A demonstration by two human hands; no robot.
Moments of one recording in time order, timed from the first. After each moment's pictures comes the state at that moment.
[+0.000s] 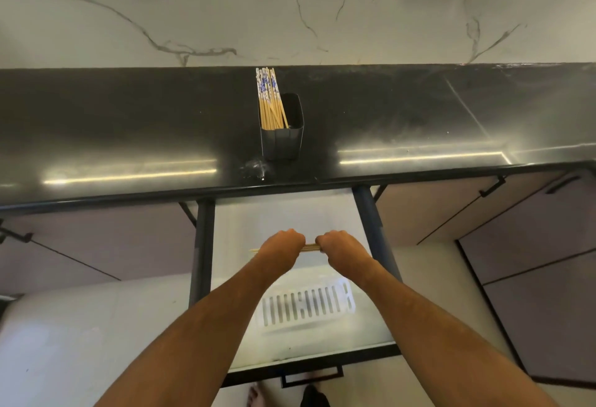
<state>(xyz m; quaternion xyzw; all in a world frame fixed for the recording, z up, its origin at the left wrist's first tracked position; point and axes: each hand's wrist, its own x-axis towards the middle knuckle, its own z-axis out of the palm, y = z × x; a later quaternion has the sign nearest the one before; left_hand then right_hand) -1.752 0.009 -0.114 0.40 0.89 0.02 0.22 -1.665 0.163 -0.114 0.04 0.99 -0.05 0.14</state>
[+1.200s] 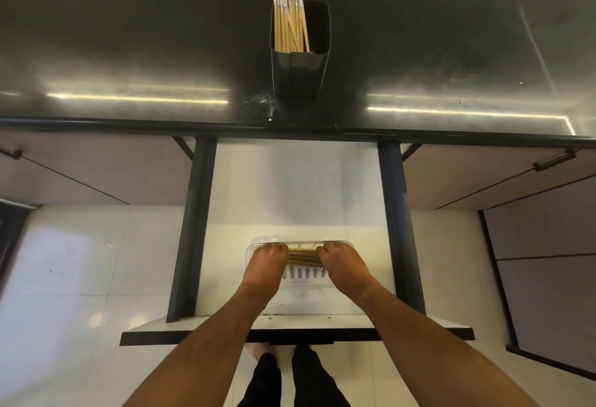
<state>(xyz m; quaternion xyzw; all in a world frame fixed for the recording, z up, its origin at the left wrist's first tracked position) -1.664 -0.046 -0.228 0.30 0.92 0.02 0.23 -1.599 0.149 -0.228 -0.05 0.98 -0.06 0.19</state>
